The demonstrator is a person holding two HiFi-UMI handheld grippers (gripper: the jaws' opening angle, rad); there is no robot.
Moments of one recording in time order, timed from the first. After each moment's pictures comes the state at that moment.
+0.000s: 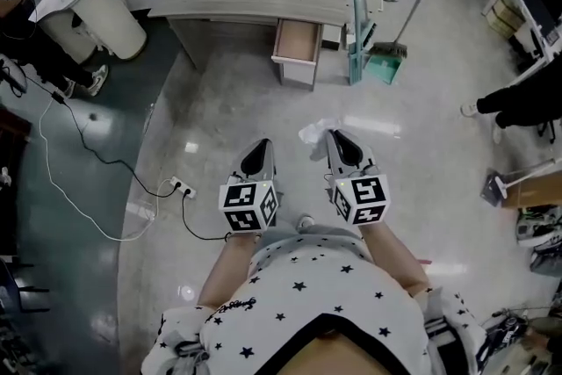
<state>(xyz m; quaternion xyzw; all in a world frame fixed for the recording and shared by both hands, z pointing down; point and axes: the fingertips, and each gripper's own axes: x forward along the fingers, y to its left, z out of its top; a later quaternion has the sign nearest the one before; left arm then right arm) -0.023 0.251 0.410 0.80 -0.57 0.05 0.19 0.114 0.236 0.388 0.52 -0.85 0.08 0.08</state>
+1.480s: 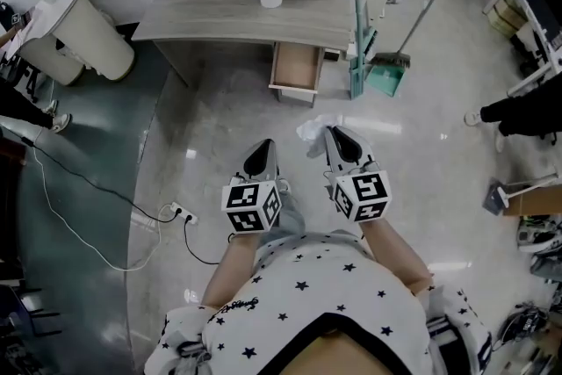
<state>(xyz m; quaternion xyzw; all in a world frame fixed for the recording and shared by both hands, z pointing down) -0.027 0.075 0.420 0.80 -0.55 0.05 0.21 0.100 0.058 0.393 0.52 -0.85 0.10 0.07</state>
